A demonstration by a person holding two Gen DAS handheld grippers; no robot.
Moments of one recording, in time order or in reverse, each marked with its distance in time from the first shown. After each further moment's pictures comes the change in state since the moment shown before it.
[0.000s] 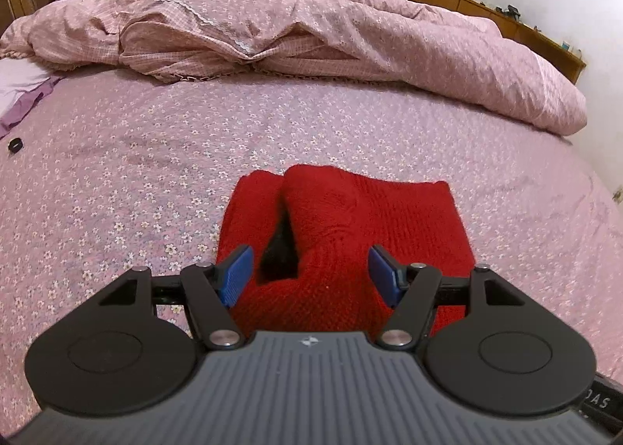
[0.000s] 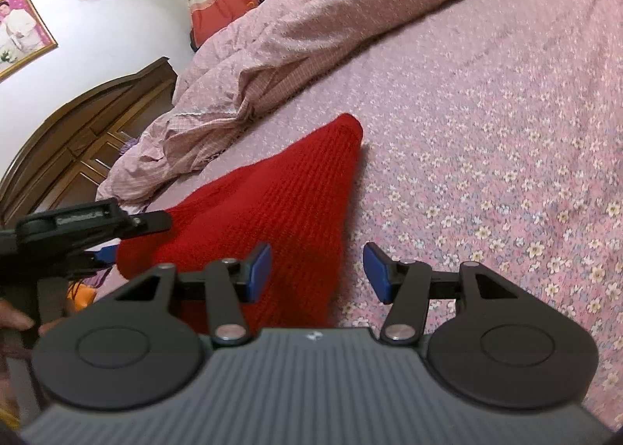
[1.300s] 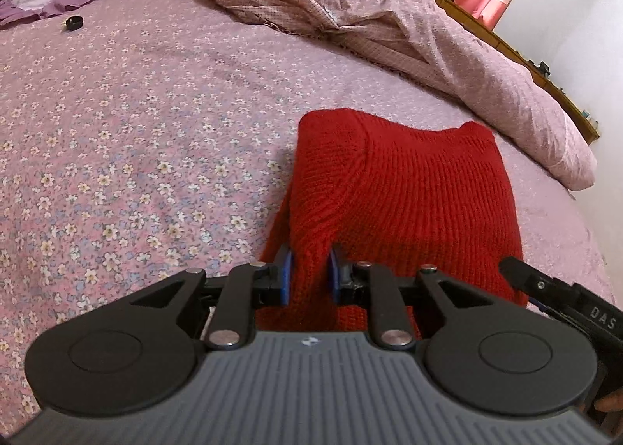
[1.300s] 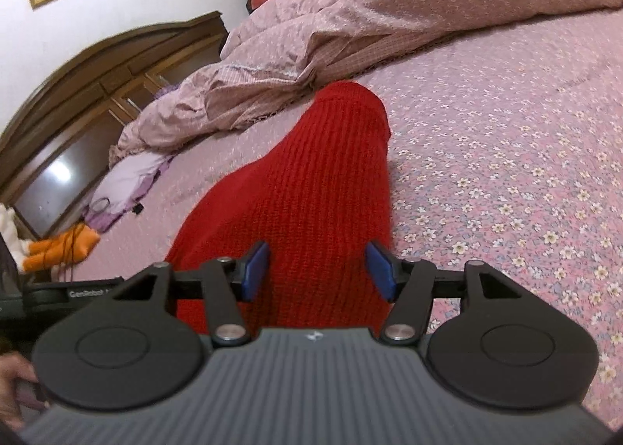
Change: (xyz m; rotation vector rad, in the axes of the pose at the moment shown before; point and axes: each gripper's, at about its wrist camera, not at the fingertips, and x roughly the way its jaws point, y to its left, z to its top) left arm 0.006 0.122 -0.069 -0.275 0.011 -0.056; right arm 0.059 0.063 -0.008 -0.228 0.058 0.069
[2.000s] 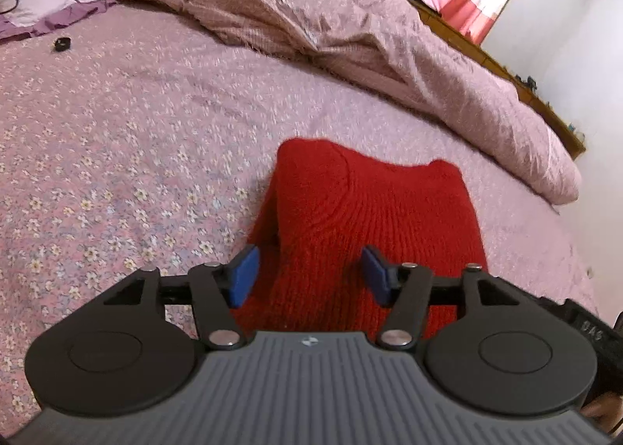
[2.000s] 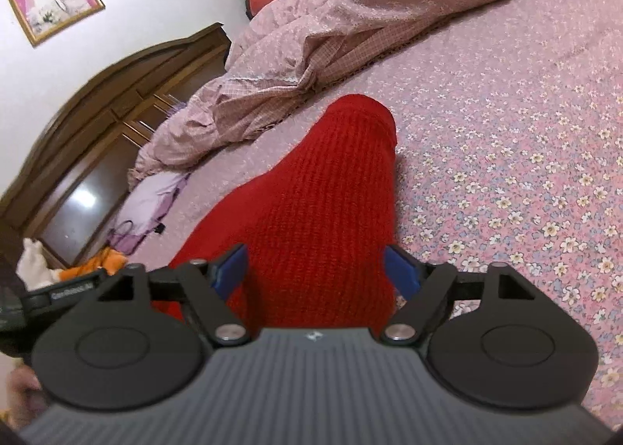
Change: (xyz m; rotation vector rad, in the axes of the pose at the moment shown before) left arm -0.012 -0.022 0.011 -0.001 -0.039 -0.037; right arm -0.009 -0.032 0.011 0.132 0.013 0.101
